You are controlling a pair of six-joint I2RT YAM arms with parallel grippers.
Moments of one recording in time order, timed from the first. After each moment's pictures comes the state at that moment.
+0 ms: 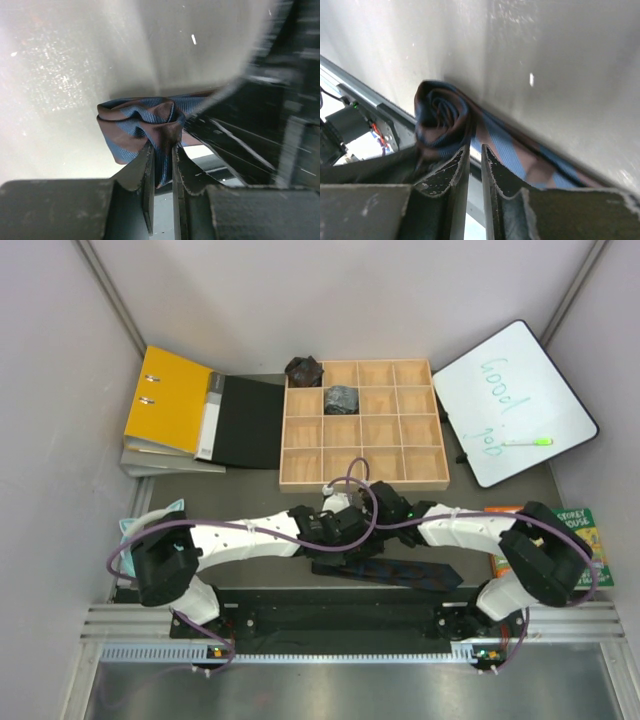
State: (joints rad) left arm -1.16 1.55 1.02 -0.69 -0.27 -0.91; right arm 0.86 1.51 0.71 -0.14 -0.31 0.96
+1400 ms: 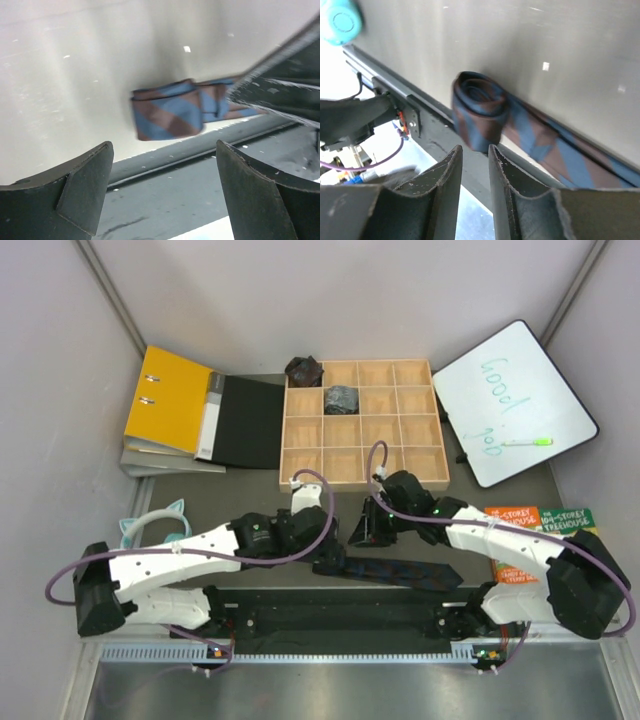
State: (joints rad) left arm -1.19 1.20 0.94 -0.73 -0.36 -0.92; right arm 0.78 1.25 0.69 -0.27 -0.34 0.89
